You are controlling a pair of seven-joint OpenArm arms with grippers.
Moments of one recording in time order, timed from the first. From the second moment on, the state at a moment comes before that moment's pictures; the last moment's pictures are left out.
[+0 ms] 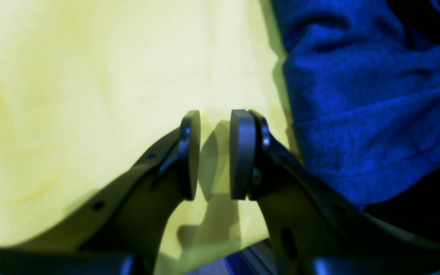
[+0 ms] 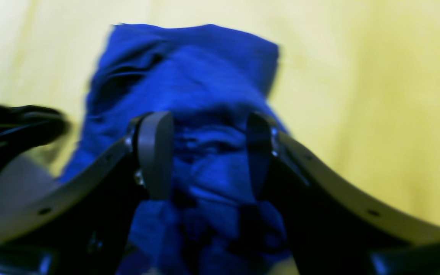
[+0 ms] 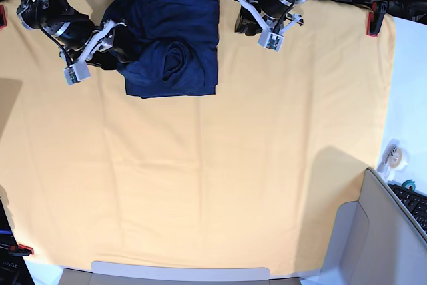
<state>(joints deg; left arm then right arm) 31.5 -12.2 13.7 111.4 -20.5 -0.4 36.2 -22.4 10.0 24.7 117.5 51.7 32.8 -68.9</state>
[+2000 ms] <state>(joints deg) 28.7 -12.1 13.6 107.0 -21.2 -1.0 33.6 -21.4 11.6 1.3 117.5 43.9 28.9 -69.1</state>
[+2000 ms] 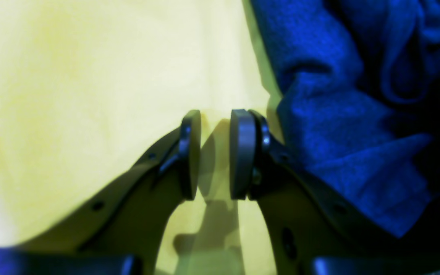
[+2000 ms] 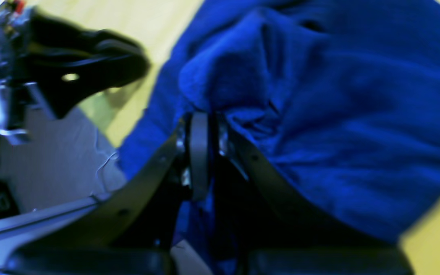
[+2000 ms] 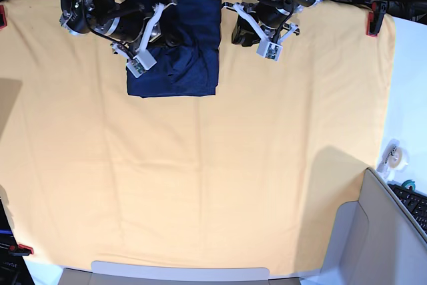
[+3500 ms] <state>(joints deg) 28.7 -12.1 13.5 106.9 -21.2 -1.0 33.6 -5.5 23.7 -28.1 117.4 43.8 28.9 -69.2</state>
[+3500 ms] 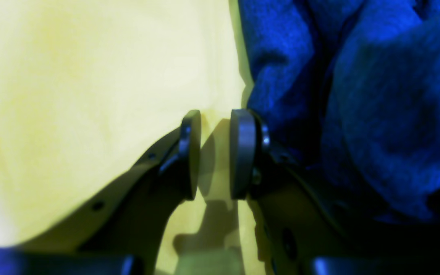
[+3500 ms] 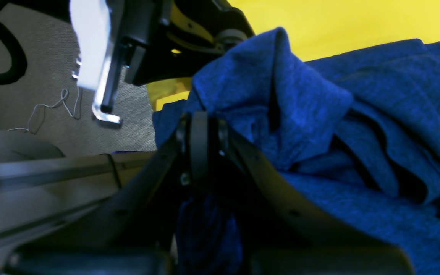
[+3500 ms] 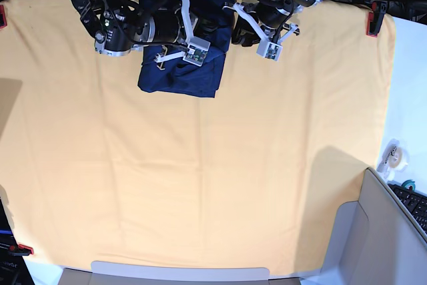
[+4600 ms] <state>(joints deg) 28.7 -10.7 13.5 106.9 -21.0 -0.8 33.7 -3.7 23.0 -27.7 117.4 44.0 28.9 -69.2</state>
